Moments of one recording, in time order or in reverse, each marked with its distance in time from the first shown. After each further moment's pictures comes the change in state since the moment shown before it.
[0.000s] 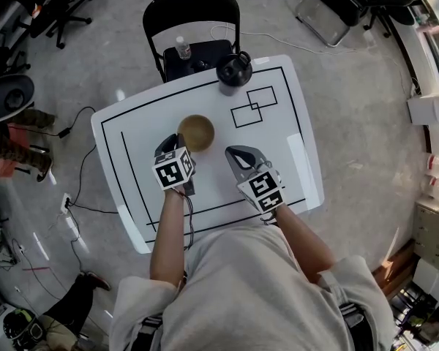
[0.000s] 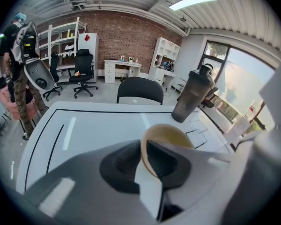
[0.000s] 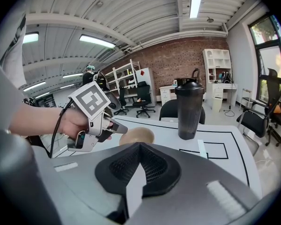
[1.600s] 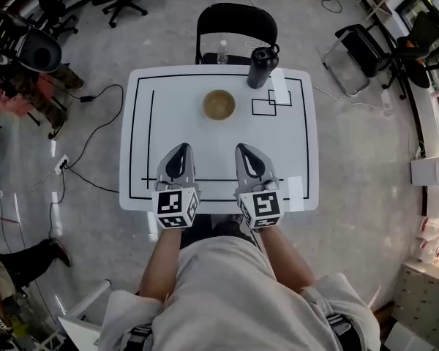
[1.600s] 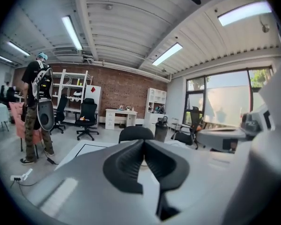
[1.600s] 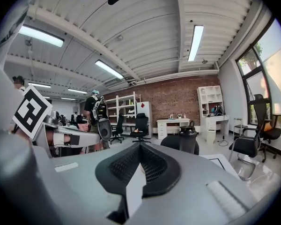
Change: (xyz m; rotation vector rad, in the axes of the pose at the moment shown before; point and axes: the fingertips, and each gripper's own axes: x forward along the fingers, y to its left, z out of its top) left arm -0.262 -0.047 -0.059 0.093 -0.641 0.006; right arm -0.140 0.106 0.033 -0.089 -0.436 -0.112
